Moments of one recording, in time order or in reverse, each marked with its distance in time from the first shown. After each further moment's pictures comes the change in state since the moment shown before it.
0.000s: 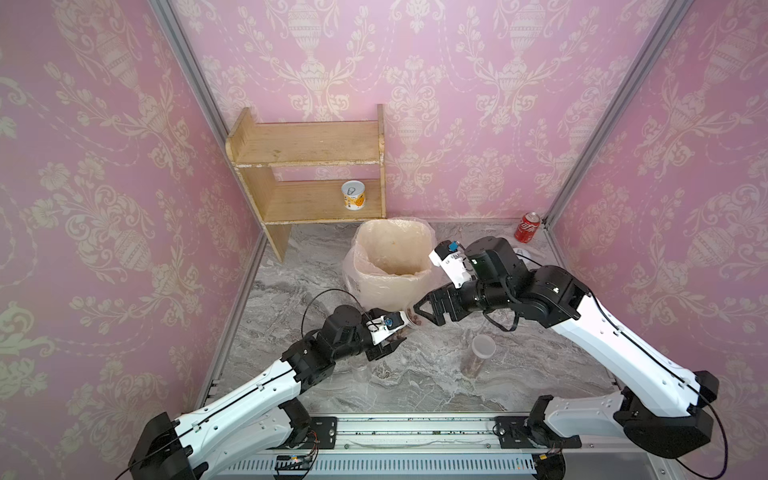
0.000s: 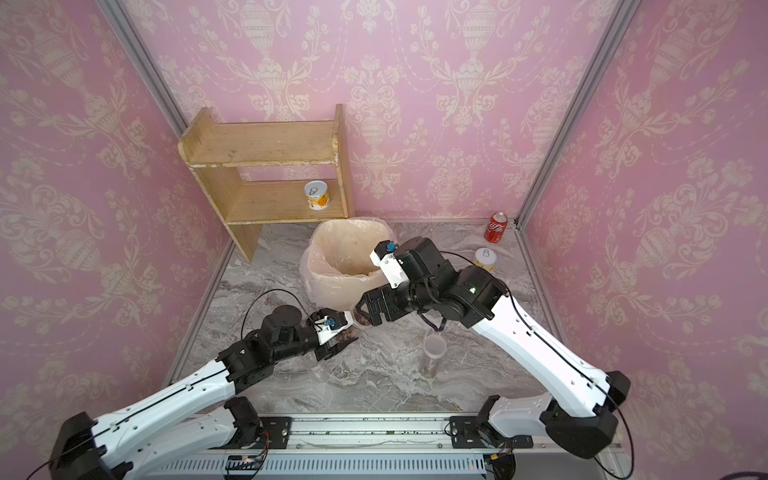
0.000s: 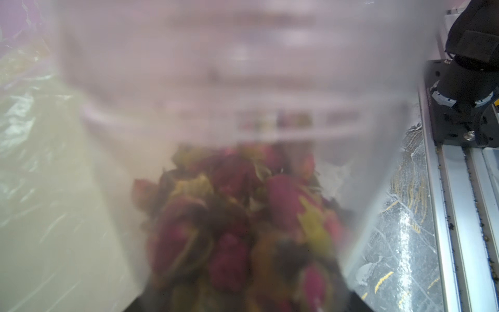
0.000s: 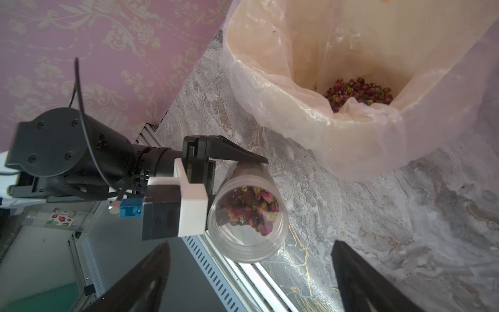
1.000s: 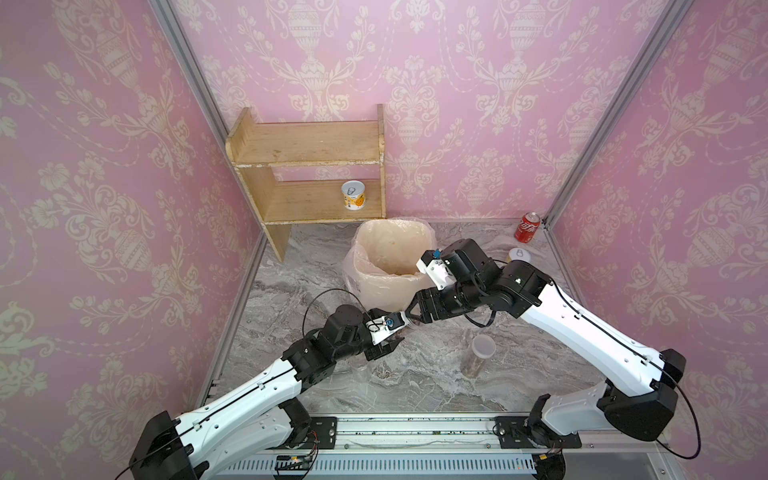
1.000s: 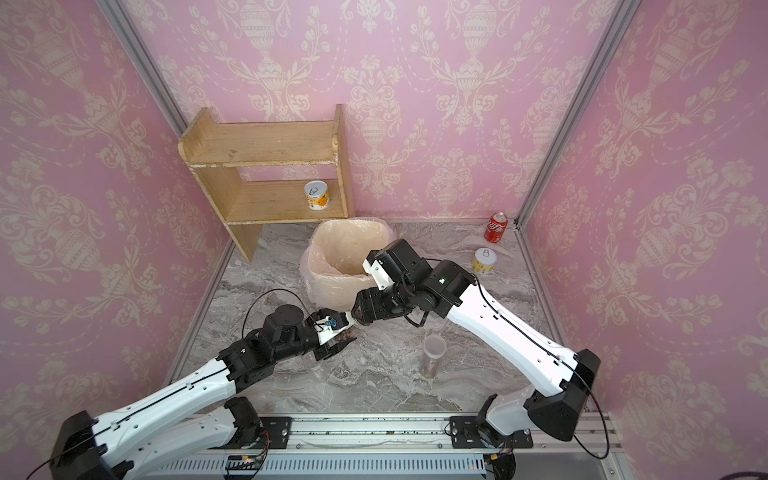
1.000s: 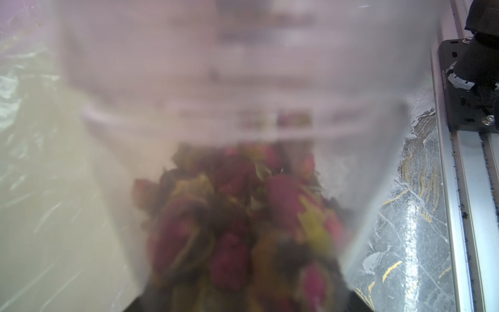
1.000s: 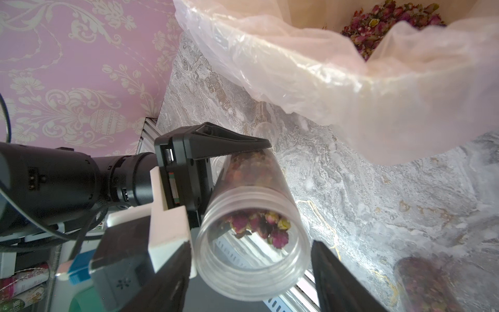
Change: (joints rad) left arm -0.002 0.008 0.006 -0.034 -0.023 0.016; right arm 0.000 0.101 -0.018 0.006 -0.086 0.124
